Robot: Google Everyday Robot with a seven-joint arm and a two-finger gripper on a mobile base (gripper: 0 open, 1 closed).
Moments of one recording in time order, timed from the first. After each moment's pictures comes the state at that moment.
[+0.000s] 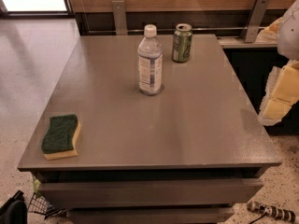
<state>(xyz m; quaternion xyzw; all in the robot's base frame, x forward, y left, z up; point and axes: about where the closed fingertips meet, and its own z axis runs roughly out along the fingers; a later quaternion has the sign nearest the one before) 0.438 -0.215 0.984 -0.60 0.78 -0.04 0.17</state>
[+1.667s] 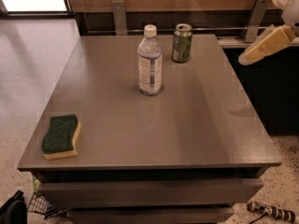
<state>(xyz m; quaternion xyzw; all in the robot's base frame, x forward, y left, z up) 0.591 -0.260 1.001 -0.48 0.77 0.01 0.43</state>
